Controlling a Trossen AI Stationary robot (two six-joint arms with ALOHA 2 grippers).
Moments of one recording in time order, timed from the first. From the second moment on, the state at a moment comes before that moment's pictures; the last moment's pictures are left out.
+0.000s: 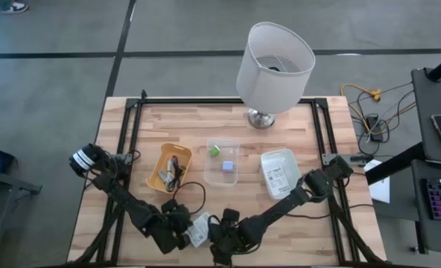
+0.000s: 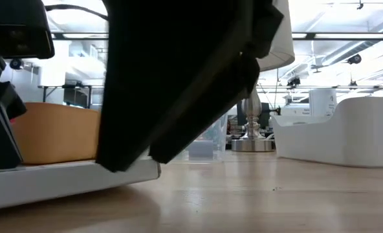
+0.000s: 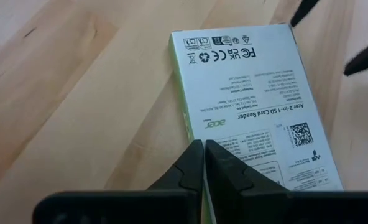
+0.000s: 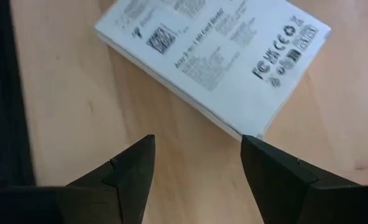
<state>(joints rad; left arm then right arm) -0.81 1.78 0.90 -0.23 -0.48 -1.28 0.56 2.41 2.00 -0.76 0.28 0.79</state>
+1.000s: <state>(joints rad) -0.81 1.78 0.86 -0.22 -0.46 -1.28 0.55 2.41 1.89 -0.63 0.50 -0.01</state>
